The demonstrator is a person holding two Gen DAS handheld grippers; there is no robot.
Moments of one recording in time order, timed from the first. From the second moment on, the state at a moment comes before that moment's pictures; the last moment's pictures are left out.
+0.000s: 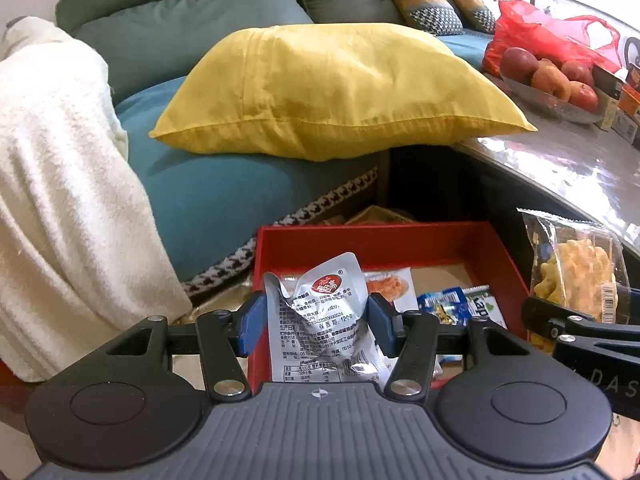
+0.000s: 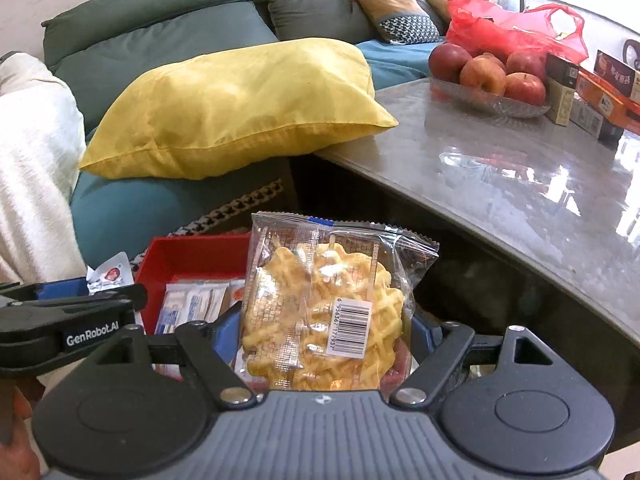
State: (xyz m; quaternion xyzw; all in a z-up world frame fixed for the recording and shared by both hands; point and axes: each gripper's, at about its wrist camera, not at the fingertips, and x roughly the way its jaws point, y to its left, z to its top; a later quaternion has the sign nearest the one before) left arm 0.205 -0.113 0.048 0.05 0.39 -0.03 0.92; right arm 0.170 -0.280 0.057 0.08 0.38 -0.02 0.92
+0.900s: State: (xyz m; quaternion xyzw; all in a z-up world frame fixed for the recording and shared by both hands) left arm 0.246 -0.120 0.033 0.07 0.40 0.00 0.92; right arm 0.215 -0.286 0.045 0.08 0.39 -0.02 0.92
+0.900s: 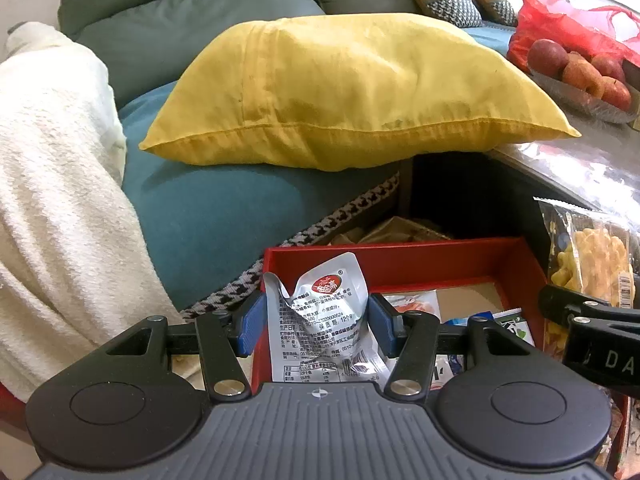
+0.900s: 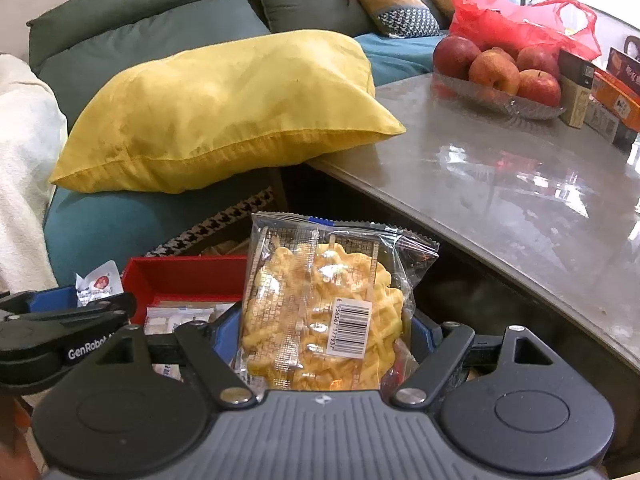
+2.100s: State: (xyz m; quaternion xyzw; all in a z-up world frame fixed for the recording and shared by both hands) left arm 0.267 -0.129 0.004 0.10 0.43 0.01 0.90; right arm 0.253 -0.284 0.000 0.09 0.45 -0.01 0.89
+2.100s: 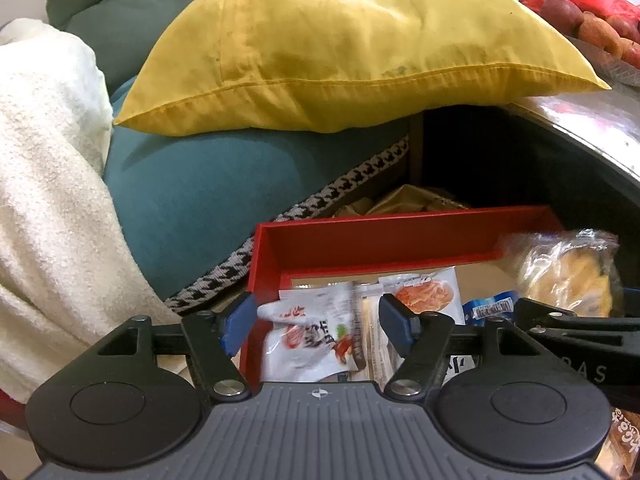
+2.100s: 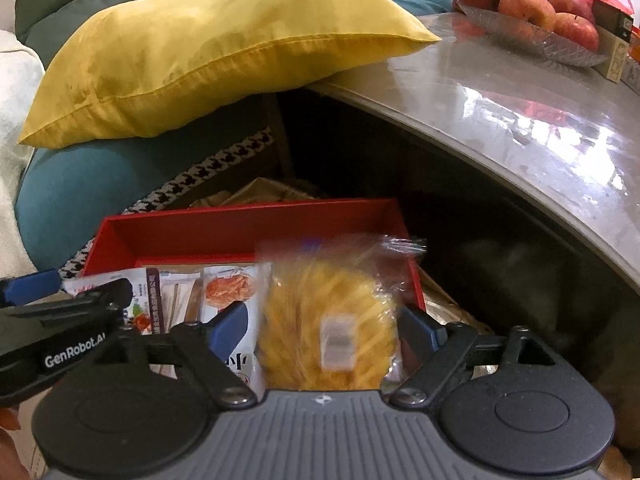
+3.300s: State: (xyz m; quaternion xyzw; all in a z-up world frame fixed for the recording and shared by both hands) left arm 0.194 -0.162 0.024 0.11 0.42 -0.10 0.90; right arm 0.125 -0.320 0.010 0.07 0.45 -0.07 0.89
